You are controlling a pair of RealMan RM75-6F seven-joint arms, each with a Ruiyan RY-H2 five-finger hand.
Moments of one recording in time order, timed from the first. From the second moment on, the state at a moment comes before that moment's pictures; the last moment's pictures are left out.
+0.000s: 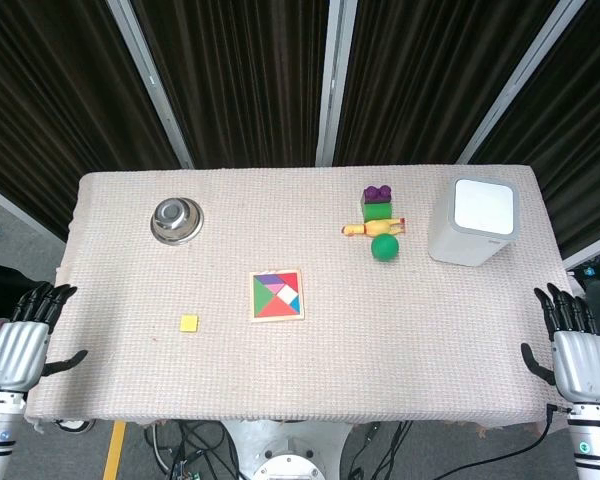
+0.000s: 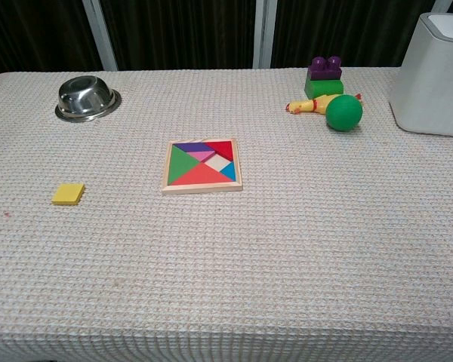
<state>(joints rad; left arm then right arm) -0.11 -1.18 -0.03 -1.60 1.52 1.48 0.01 0.06 -1.13 0.08 -1.67 -1.43 1.47 -0.11</state>
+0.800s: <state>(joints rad) -0.15 -1.20 -0.01 -1.63 1.56 1.41 0.04 0.05 -1.11 0.08 -1.67 -1.43 1.48 -0.09</state>
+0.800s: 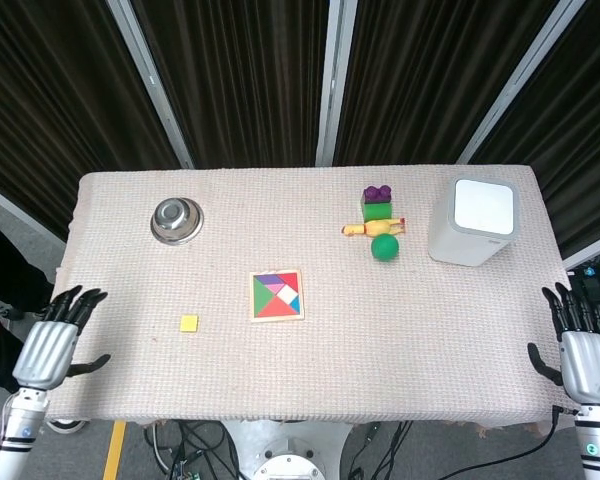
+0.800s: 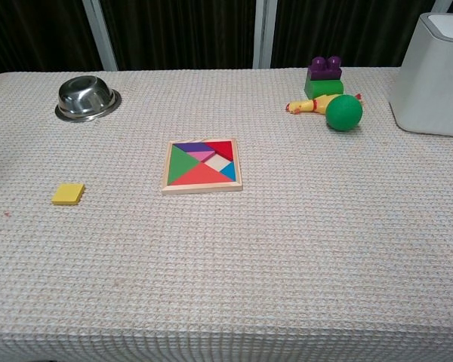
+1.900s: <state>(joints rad) -0.37 -1.53 -0.09 -1.44 1.34 1.09 0.06 0.05 -1.11 0.09 -1.63 -1.41 1.46 -0.05</state>
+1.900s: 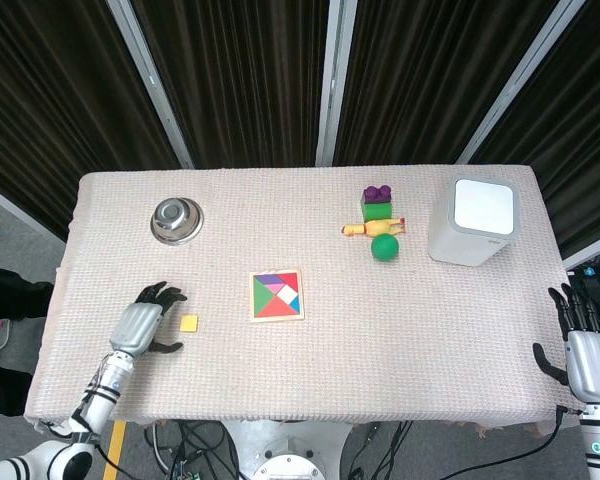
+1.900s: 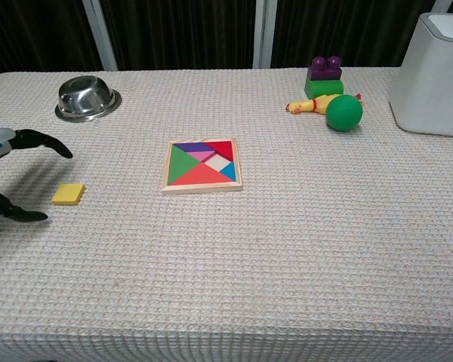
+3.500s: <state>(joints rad) -0.42 -1.58 -0.10 -1.42 1.23 1.05 0.10 0.05 -1.11 0.09 -1.61 -1.40 1.45 -0.03</state>
